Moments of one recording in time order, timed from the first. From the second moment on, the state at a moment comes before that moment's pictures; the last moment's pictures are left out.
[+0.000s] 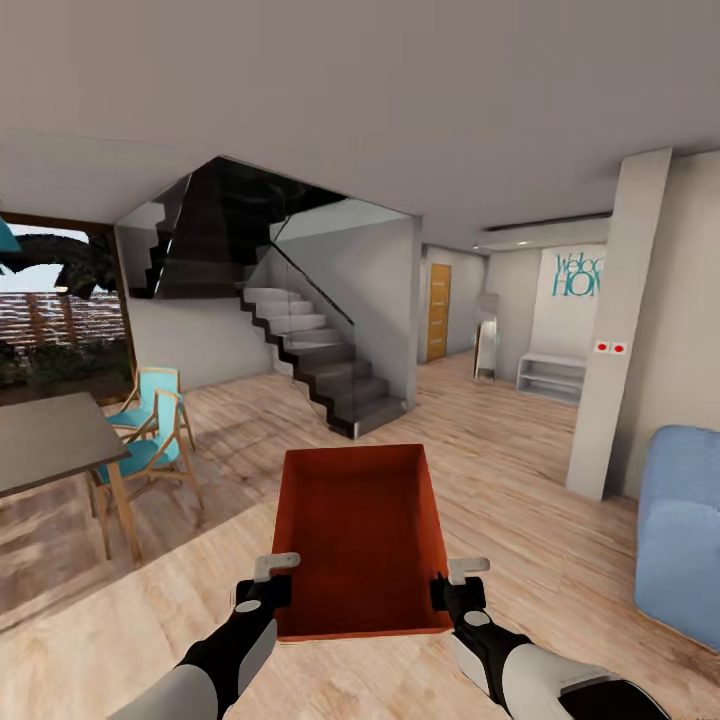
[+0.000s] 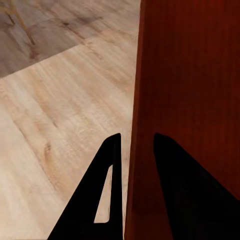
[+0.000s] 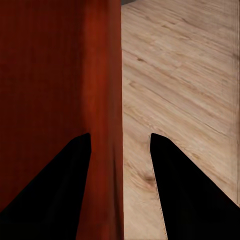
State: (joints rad) left arm -0.60 -0.12 -0.11 -0.33 0.14 -0.01 0.27; right arm -0.73 0.11 0.15 0.00 -0.03 -0.29 -0.20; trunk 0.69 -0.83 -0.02
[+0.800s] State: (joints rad) left arm -0.60 -0.12 -0.11 -0.33 0.14 -0.01 0.27; right arm -0.73 0.11 0.15 0.00 -0.03 -0.29 -0.20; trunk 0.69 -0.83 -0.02
